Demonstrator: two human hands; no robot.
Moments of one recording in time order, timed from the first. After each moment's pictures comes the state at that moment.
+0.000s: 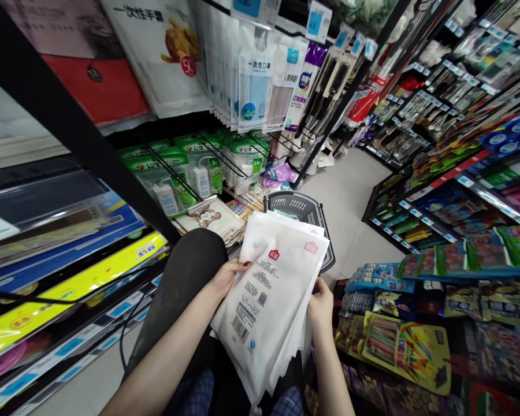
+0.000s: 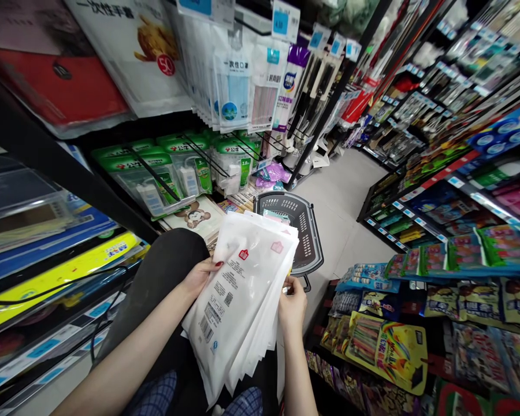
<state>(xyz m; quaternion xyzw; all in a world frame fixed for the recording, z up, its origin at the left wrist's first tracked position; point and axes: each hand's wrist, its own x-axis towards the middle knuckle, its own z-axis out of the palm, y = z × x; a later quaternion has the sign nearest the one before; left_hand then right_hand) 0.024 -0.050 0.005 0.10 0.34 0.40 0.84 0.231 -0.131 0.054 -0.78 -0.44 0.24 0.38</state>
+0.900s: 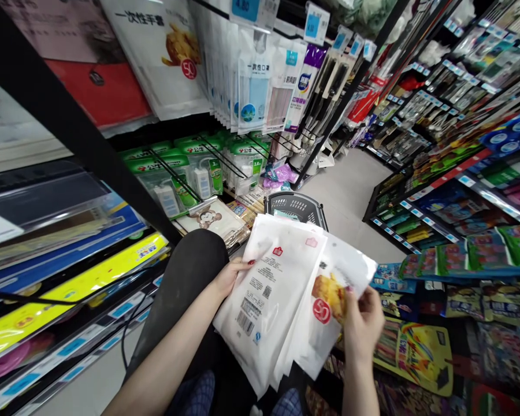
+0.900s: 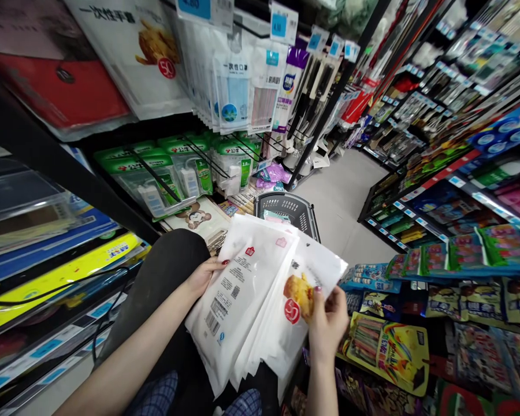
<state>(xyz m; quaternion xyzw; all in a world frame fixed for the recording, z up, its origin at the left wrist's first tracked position) 0.027 -0.047 0.006 0.14 0.35 0.37 0.85 0.253 -0.152 0.111 -0.74 -0.34 0.15 0.57</state>
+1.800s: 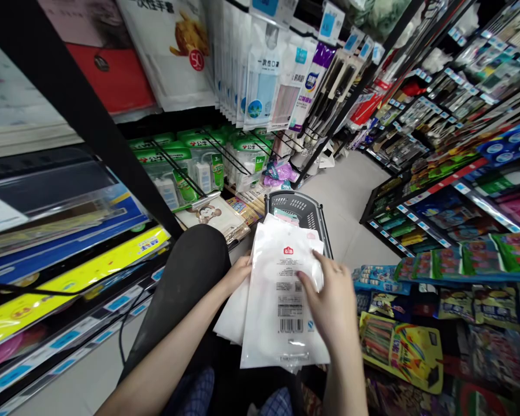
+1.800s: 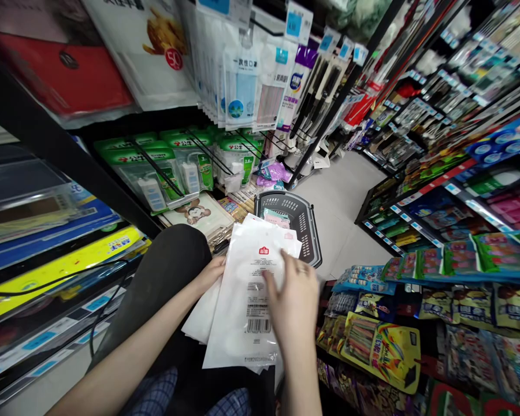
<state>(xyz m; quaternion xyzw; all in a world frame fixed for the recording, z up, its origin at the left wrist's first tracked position) 0.035 -0.049 0.002 0.37 0.39 0.39 0.75 0.190 -0.111 0.156 -0.74 -0.65 0.05 0.18</state>
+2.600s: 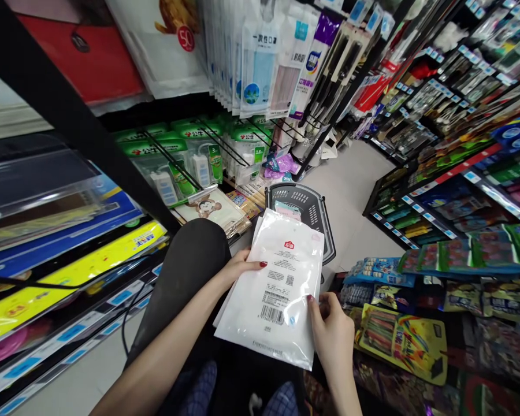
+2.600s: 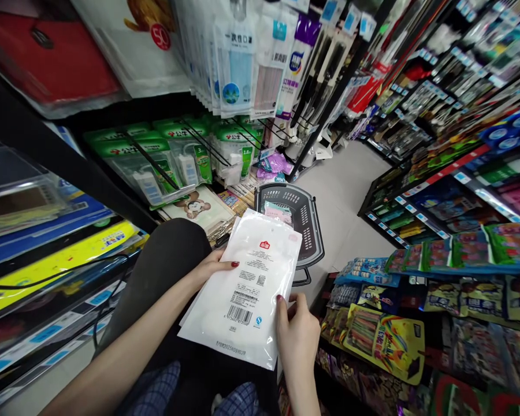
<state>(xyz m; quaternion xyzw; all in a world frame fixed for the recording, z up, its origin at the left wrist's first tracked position) 0.031 -0.052 0.023 0.27 0.39 0.31 0.82 0.210 -0.176 0.113 -0.85 -0.48 0.16 0.16</state>
